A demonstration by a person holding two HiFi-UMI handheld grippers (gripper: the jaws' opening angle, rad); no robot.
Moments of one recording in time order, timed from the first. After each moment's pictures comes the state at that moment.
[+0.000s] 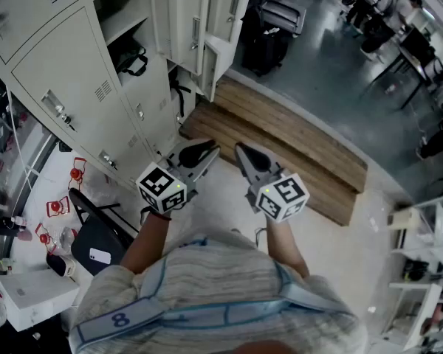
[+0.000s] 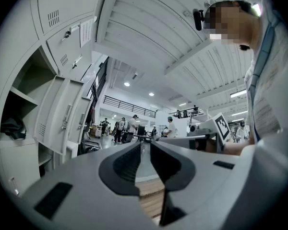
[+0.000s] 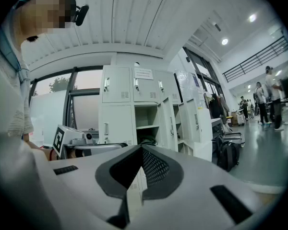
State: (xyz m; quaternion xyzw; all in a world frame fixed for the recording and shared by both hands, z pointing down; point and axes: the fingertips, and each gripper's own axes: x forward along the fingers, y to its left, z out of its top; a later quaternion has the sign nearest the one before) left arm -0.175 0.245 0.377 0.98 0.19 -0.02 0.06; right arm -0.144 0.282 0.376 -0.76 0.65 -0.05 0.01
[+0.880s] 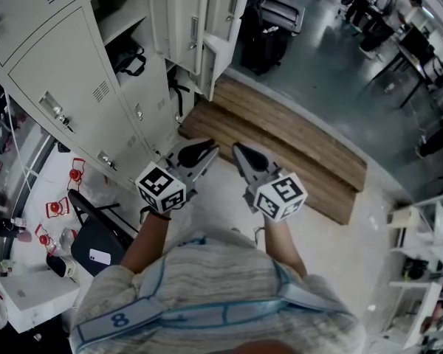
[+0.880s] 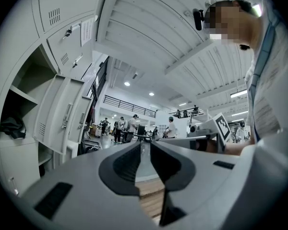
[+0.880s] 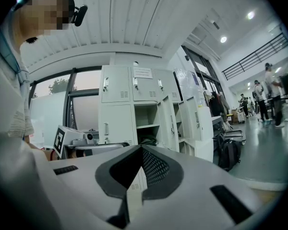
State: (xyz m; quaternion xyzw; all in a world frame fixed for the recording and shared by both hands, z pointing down) left arm -0.170 0.241 0.379 0.98 0.19 -0.02 0.06; right arm -0.142 0.276 0.380 -0.76 0.65 -0.06 0.02
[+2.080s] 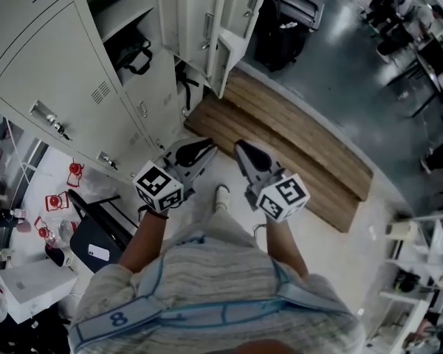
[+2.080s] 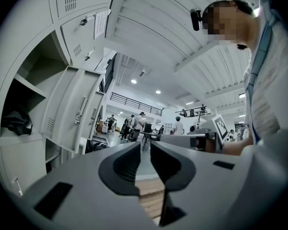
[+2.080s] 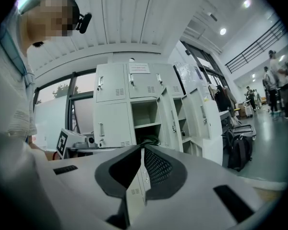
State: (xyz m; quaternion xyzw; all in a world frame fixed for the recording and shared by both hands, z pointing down) left arm -0.123 0.171 0.405 0.98 0.16 0.00 0.09; right arm -0.088 0.212 0.399 -0.73 0.68 -0.07 0.03
